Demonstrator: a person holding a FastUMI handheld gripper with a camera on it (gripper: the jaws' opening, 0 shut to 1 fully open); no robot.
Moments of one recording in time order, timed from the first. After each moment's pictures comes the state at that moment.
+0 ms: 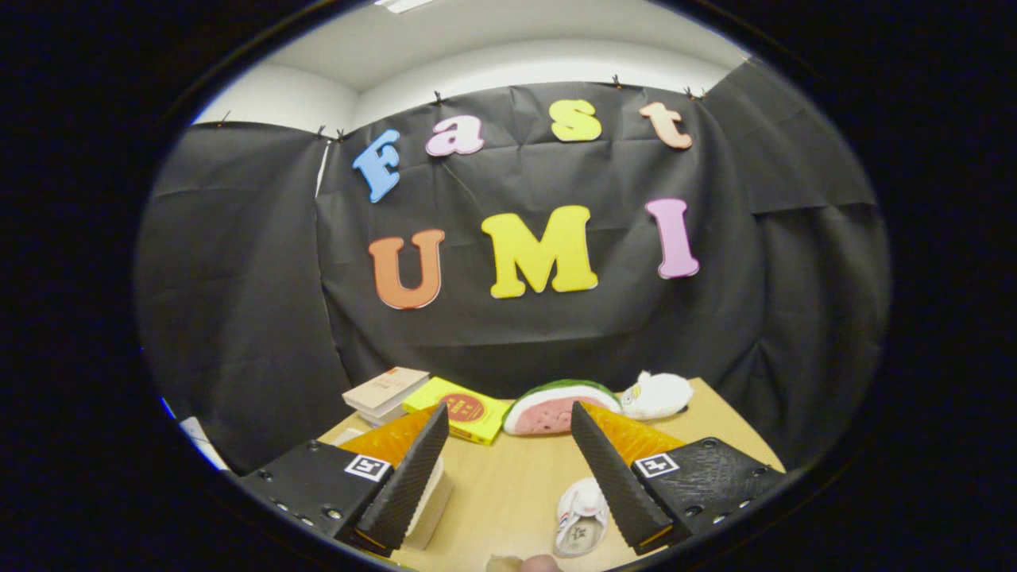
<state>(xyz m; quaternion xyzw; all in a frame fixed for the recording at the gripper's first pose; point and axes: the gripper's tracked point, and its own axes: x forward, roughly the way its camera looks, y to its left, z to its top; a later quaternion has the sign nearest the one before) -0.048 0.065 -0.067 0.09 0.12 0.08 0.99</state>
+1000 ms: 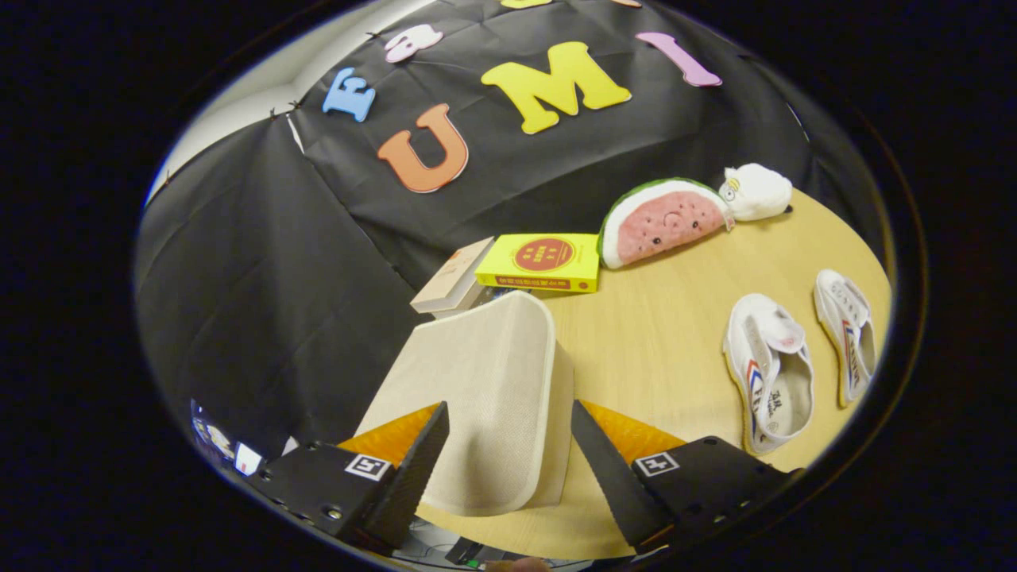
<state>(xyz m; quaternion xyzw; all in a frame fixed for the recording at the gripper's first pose) -0.066 0.205 -0.245 0.24 0.35 0.18 0.89</state>
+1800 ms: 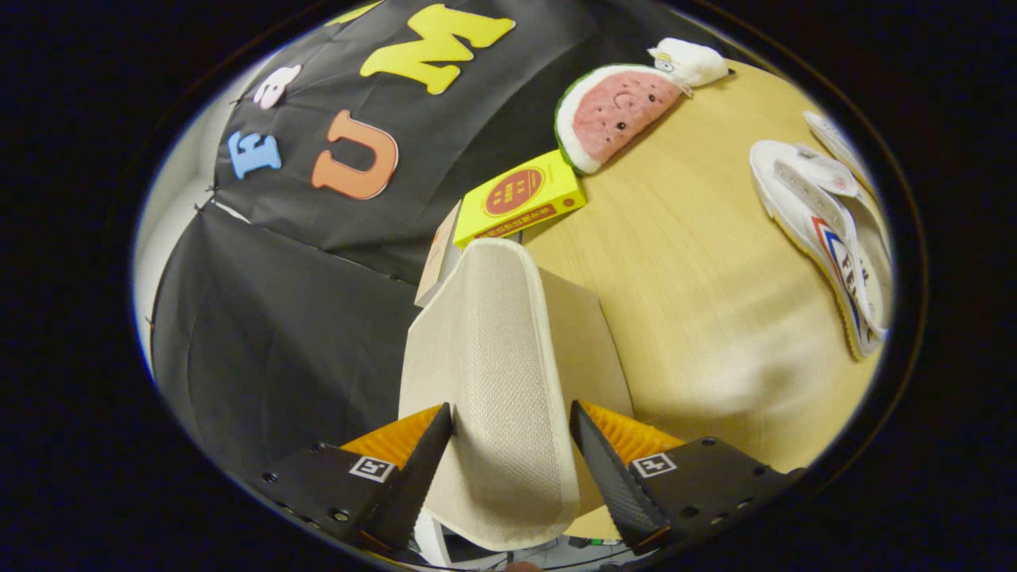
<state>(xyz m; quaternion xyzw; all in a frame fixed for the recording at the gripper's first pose) -0.056 0.242 -0.283 0.42 0.45 0.18 0.77</state>
